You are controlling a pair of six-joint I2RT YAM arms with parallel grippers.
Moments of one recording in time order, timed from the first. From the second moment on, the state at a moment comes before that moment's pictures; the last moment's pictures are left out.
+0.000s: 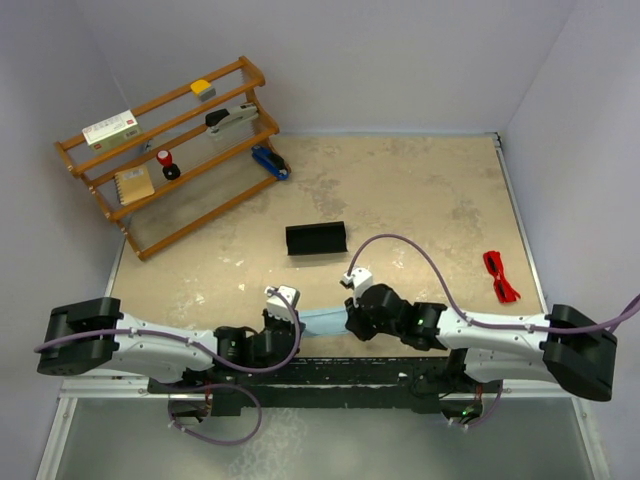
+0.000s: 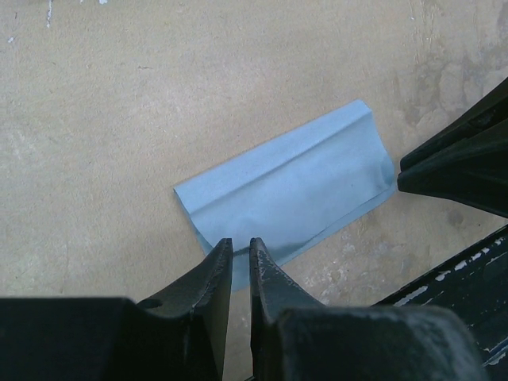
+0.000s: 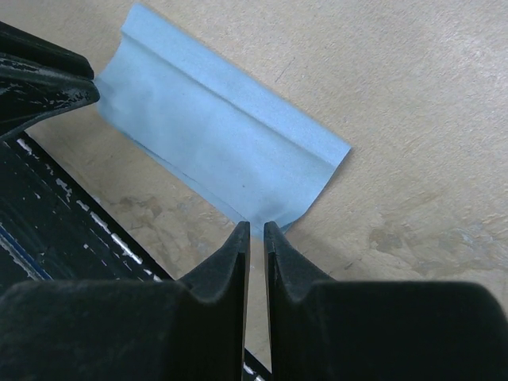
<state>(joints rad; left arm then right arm) -1.46 1.13 0.29 0.11 -0.76 -0.88 1.12 1.11 0.40 -0.06 0.13 0.45</state>
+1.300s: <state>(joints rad) -1.48 1.22 0.30 0.25 -0.83 -0.86 1.13 1.15 0.42 -0.07 0.19 0.46</state>
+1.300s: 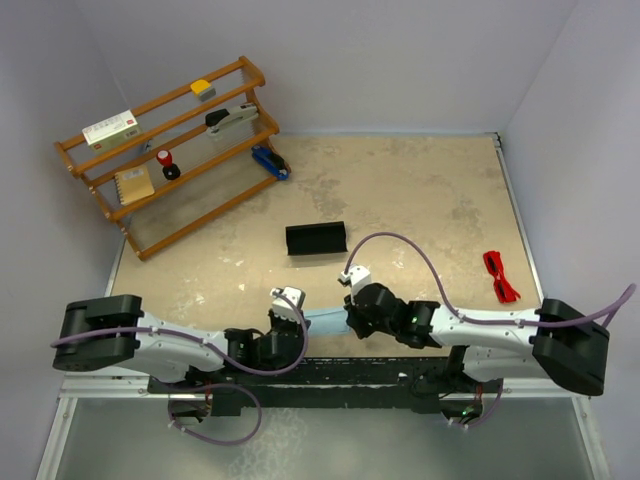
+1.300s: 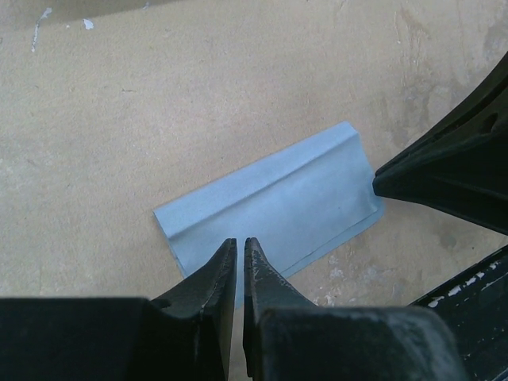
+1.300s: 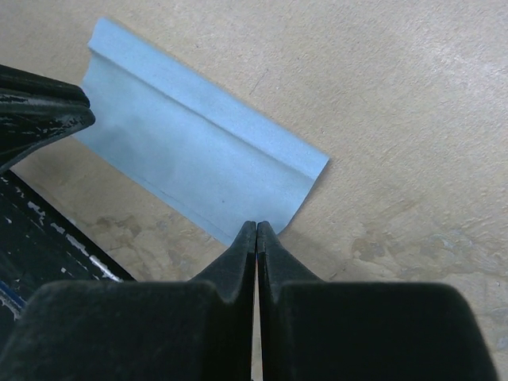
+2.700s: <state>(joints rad) -1.48 1.29 0.31 0.32 -0.82 -0.86 1.18 1.24 0.41 0.02 0.15 0.51</state>
